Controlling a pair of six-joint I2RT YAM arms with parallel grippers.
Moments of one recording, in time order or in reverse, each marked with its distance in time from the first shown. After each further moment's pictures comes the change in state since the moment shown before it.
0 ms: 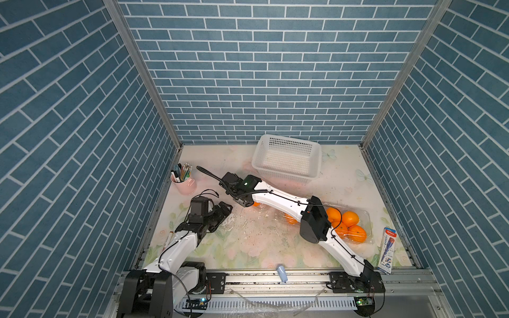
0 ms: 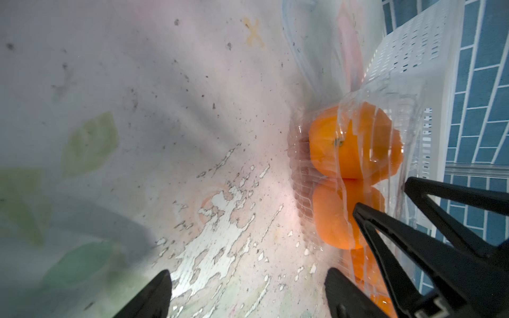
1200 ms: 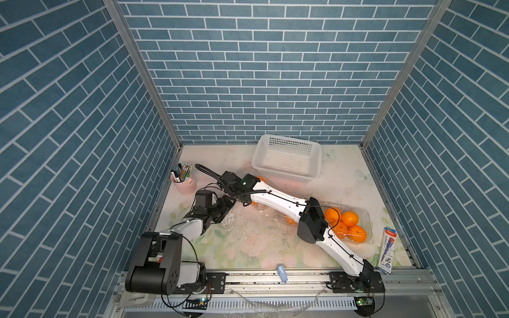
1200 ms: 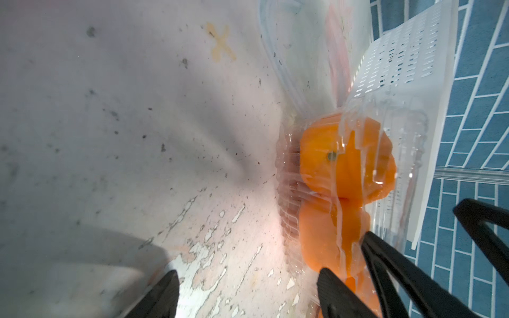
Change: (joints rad) left arm -0.003 0.285 0.060 0.254 0.060 -0.035; right arm 0.005 0.056 0.096 -0.021 0.170 0.015
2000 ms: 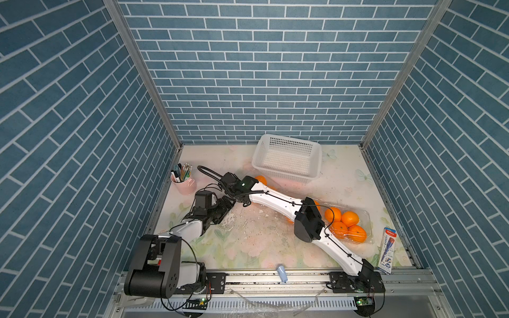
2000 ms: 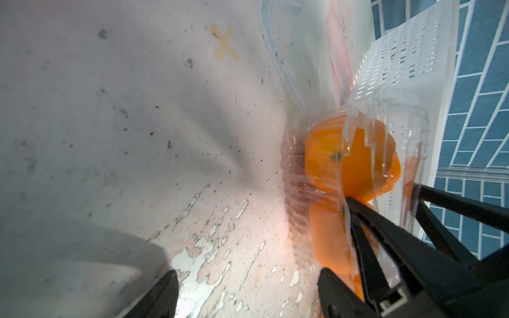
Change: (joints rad) left arm 0.000 -0.030 -0.007 -0.024 -0.012 0.009; right arm -0.019 0.063 0.026 0.011 0.042 0.034
